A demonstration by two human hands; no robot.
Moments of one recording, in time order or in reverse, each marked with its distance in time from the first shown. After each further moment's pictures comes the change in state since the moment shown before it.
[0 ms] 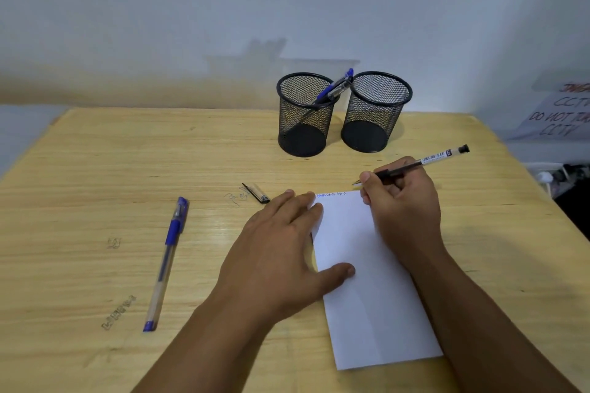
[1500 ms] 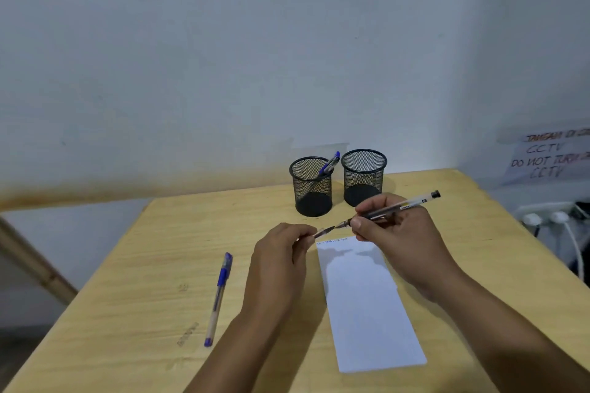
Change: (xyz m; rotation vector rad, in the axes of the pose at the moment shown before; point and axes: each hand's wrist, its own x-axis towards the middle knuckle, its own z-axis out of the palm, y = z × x) left_hand -0.005 0.029 -0.046 -0.249 0.468 -0.067; right_hand -0.038 -0.071 -0.064 0.393 -0.330 -0.091
